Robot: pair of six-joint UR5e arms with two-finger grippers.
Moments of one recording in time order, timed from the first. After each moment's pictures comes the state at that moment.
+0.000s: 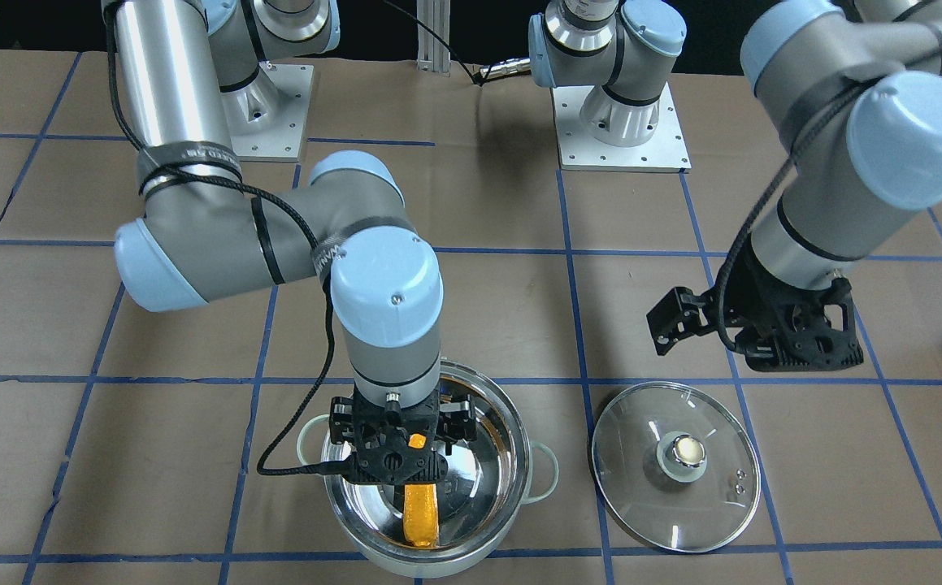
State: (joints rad) left arm -1.49 -1.81 -1.41 -1.47 1.54 0.05; right arm 1.87 -0.98 1.18 -1.91 -1.59 0.30
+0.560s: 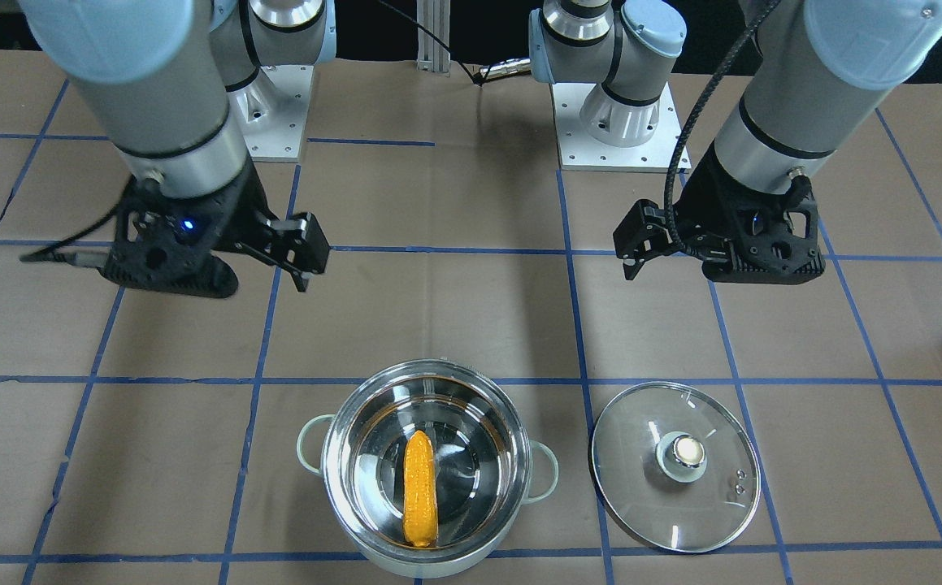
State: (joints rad) left arm -1.54 -1.72 -1.45 -1.58 1.54 0.02; right arm 1.69 -1.36 1.29 -1.48 -1.57 0.25
